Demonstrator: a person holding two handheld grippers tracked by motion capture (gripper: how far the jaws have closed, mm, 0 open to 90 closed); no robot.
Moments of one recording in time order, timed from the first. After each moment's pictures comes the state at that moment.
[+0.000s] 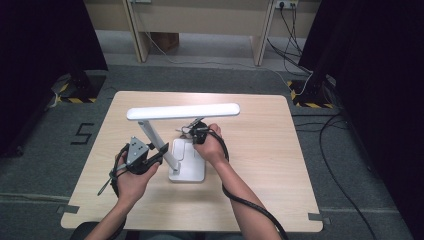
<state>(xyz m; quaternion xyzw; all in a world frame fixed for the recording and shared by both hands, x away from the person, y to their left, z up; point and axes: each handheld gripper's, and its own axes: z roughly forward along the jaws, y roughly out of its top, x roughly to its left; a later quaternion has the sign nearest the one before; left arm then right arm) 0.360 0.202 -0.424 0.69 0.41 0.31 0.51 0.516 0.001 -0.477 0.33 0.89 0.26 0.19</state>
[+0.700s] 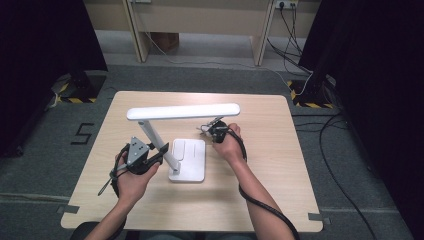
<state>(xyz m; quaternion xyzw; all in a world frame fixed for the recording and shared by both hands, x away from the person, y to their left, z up) 0.360 0.201 -0.424 0.69 0.41 0.31 0.51 0.518 -0.061 -0.470 0.38 0.87 0.22 0.21</state>
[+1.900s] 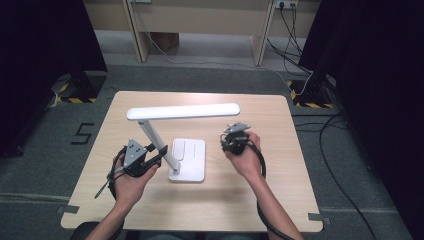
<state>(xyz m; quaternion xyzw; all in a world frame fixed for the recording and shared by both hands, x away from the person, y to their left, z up) 0.353 0.206 -0.425 0.69 0.41 0.30 0.52 0.450 -0.100 -0.441 0.38 0.84 0.32 0.22</state>
